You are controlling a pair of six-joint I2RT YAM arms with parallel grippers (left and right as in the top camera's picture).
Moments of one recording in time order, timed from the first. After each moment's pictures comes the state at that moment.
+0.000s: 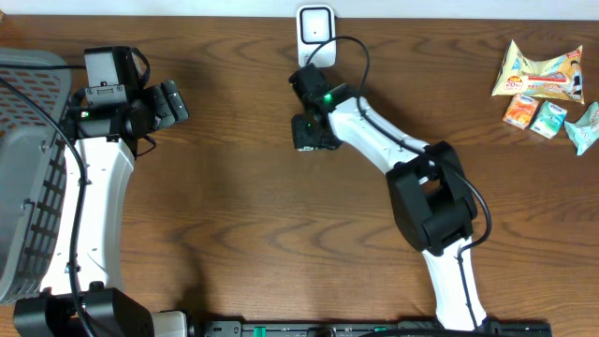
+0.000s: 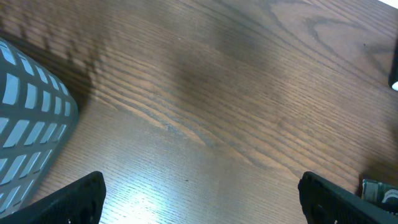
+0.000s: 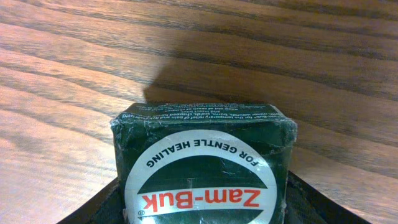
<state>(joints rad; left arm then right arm) 0.11 1.52 1.35 -0.79 -0.04 -0.28 0.54 2.28 1.77 -0.77 -0.07 0.46</state>
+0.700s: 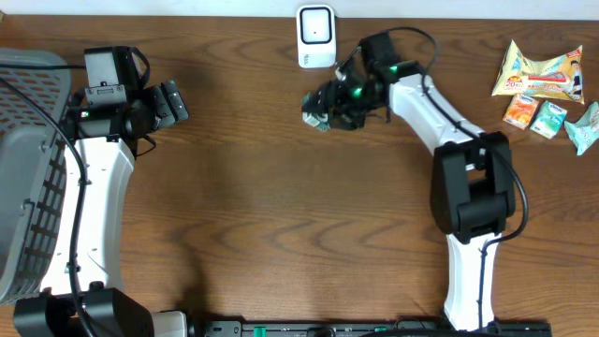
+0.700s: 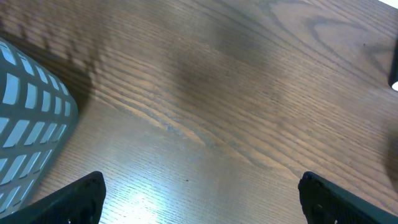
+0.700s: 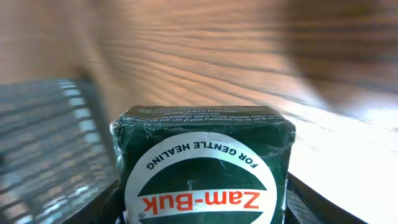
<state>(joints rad) 0.11 1.52 1.35 -0.79 -0.04 -0.28 0.28 2.25 1.77 -0.69 -0.81 0.60</state>
